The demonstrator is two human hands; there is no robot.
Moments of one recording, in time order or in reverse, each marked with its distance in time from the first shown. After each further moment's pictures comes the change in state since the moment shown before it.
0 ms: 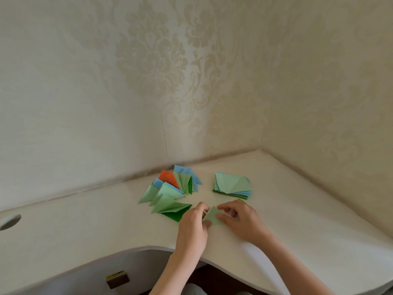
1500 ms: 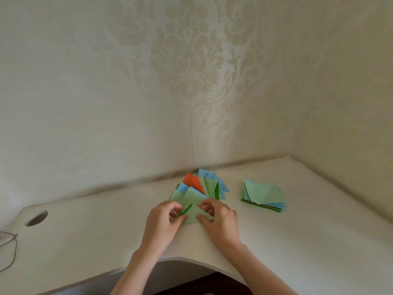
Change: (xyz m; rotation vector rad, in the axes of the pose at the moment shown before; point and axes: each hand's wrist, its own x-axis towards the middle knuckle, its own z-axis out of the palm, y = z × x) left_hand 0.024 -0.111 -0.088 -0.004 0.133 -0.079; right_hand 0.048 -0.086 0.099 0.058 0.190 -0.026
